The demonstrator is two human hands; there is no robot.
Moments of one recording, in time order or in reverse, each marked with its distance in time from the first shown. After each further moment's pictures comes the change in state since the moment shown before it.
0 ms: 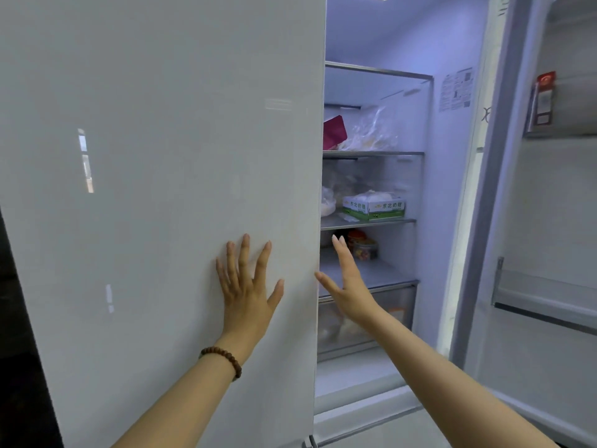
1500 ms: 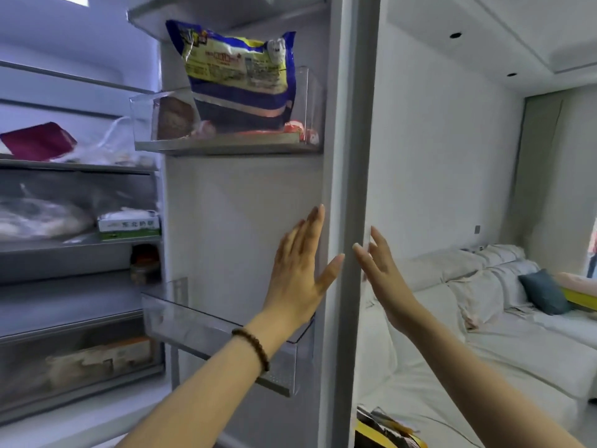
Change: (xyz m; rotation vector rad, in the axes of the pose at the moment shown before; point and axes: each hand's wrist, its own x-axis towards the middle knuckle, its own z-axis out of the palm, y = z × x) left_hand 0.061 0.688 0.006 -0.831 -0.131 0.301; right_hand -0.165 0.157 -0.615 0.163 0.263 0.200
